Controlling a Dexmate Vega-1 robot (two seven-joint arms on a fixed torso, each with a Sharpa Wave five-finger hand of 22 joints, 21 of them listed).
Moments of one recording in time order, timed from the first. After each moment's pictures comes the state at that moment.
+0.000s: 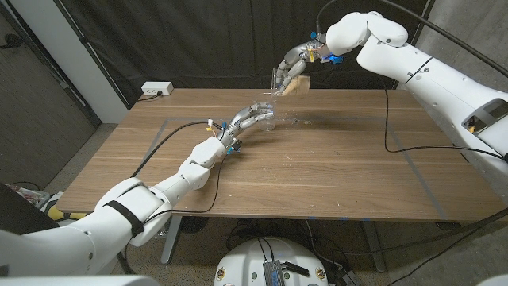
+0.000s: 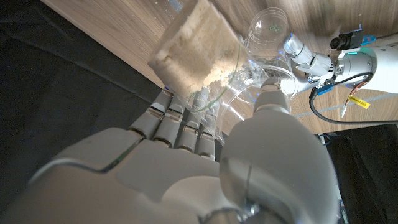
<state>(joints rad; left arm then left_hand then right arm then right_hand) 0.45 0.23 0.65 -0.59 -0.31 -0.82 -0.28 0.84 0.06 0.01 -0.08 0.25 0.29 -0.02 0.57 0.50 0.41 -0.14 0.68 0.66 0.59 -0.06 0.22 0.50 0.48 -0.05 0.43 0.20 0.00 -0.70 -0.89 -1.68 -0.41 -0.19 0.87 0.90 0.10 0.13 -0.15 0.19 0.34 -0.09 0.47 0.46 0.34 -0.10 0.76 0.81 0.58 -0.06 0.50 0.79 0.37 -0.04 0.44 0.23</state>
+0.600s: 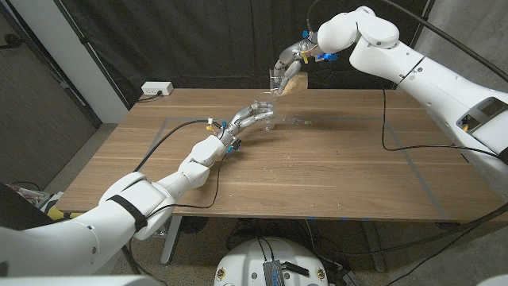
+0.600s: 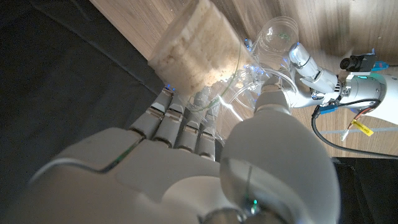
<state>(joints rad) 0.42 0.21 0.66 -0.51 -0.32 -0.85 -0.30 0.84 0.06 0.01 -0.08 0.25 0.29 -0.02 0.57 0.50 0.41 -0.13 0.68 0.65 0.59 -0.06 0.22 0.50 0.48 -0.05 0.43 0.20 0.00 -0.67 -0.91 -1.71 -0.55 -0.16 0.90 0.90 0.10 0.13 -0.15 0.19 0.34 -0.09 0.47 0.46 0.35 -0.10 0.76 0.81 0.59 -0.06 0.49 0.79 0.37 -0.04 0.44 0.23</state>
